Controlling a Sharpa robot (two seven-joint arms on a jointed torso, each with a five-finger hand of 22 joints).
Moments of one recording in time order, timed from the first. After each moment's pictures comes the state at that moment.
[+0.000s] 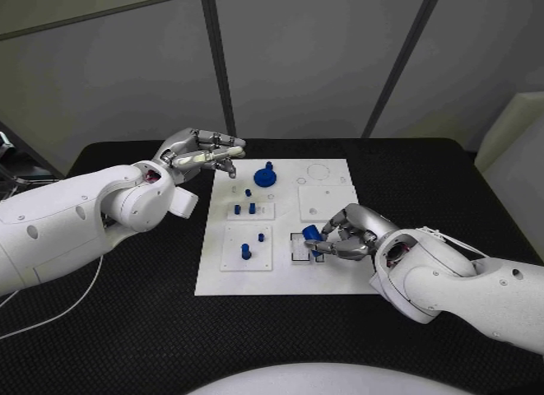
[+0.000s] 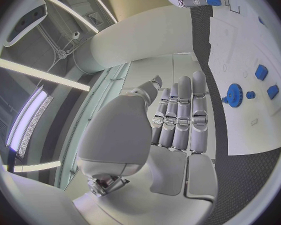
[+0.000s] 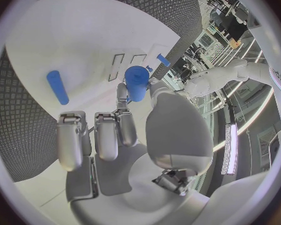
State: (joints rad) left arm 1.16 -0.82 0.08 1.39 -0.22 -0.08 0.27; left_hand 1.40 -0.12 0.35 0.03 0.05 1.02 0.16 0.09 0.14 1.11 0.10 0.18 0.11 1.05 0.03 0.81 0.51 0.19 1.13 0.14 0.33 0.99; right arm 0.98 -0.94 0.01 1.89 -1.36 -0.51 -0.58; right_hand 1.13 -0.19 0.14 0.29 0.27 1.11 0.03 0.16 0.73 1.47 -0.03 1.39 1.31 1.47 -0.09 1.52 1.31 0.01 1.47 0.02 1.57 1.31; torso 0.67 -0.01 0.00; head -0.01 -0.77
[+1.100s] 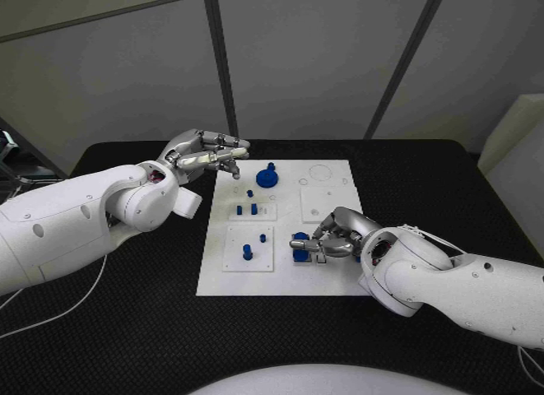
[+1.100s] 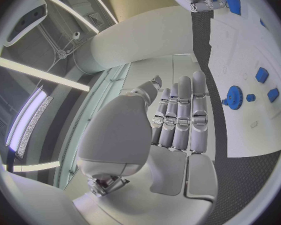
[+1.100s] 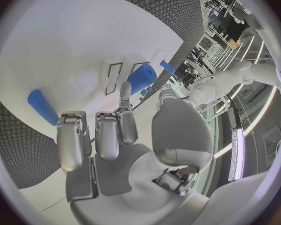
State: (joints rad) left arm 1.16 -0.82 0.08 1.39 -0.22 -0.08 0.27; left_hand 1.40 -0.12 0.35 0.04 0.05 1.02 0.16 0.09 0.15 1.11 0.10 0.18 0.11 1.05 0.03 0.81 0.51 0.19 1.13 0.14 0.32 0.99; right arm 0.99 -0.85 0.01 1.80 -1.34 -0.46 -0.61; right_hand 0.95 -0.19 -0.13 0.30 0.12 1.16 0.01 0.17 0.86 1.47 -0.05 1.36 1.31 1.47 -0.11 1.50 1.31 0.01 1.47 0.00 1.57 1.31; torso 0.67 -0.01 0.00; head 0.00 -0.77
